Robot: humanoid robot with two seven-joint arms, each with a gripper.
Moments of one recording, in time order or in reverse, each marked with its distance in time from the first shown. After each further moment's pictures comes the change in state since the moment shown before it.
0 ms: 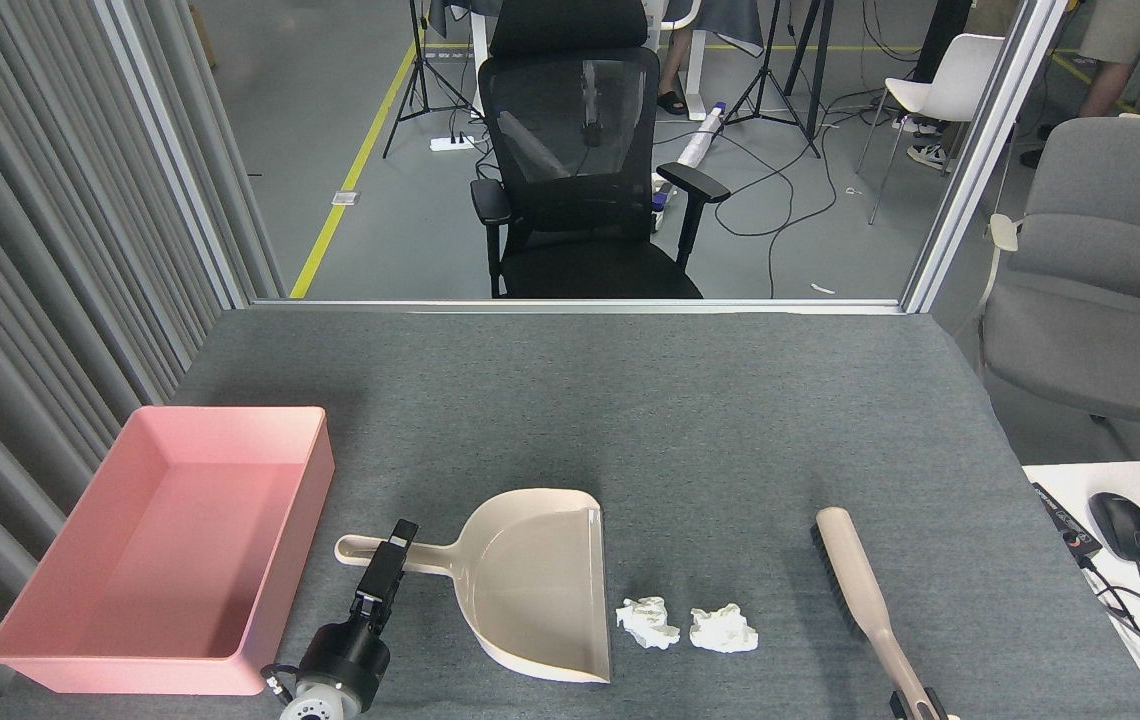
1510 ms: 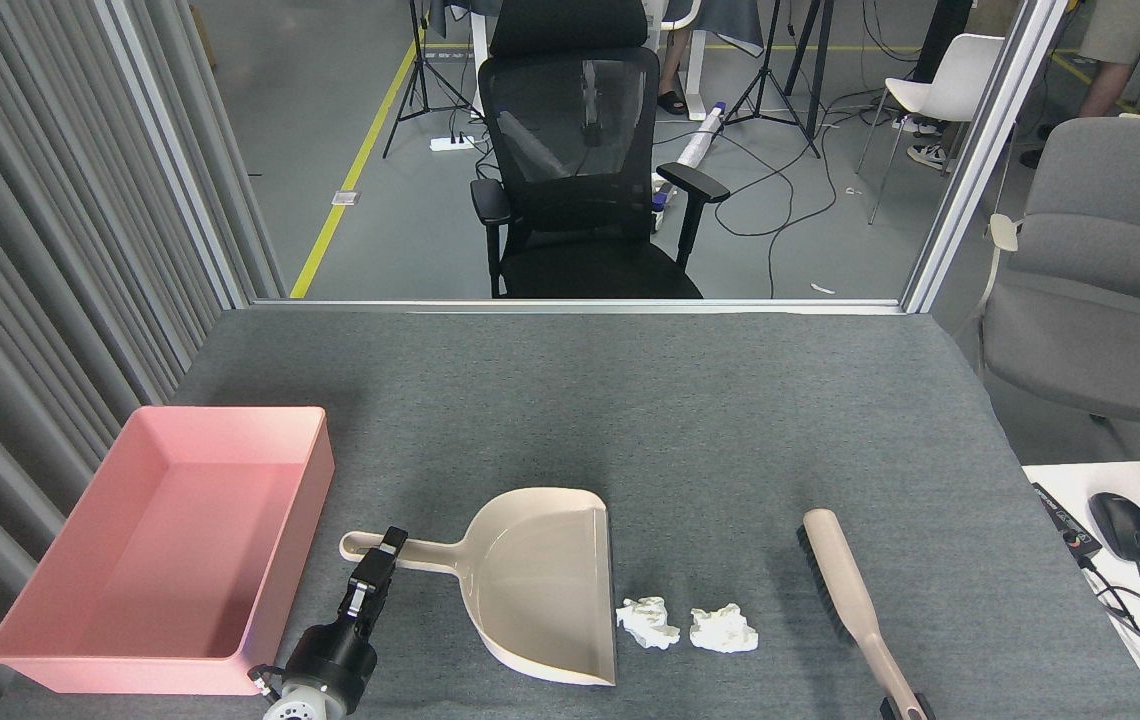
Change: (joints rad) left arm 0.000 -0.012 0.079 0.002 -0.009 -0.036 -0.093; right arm 0.017 0.009 0.002 -0.008 -0.001 -0.043 -0.013
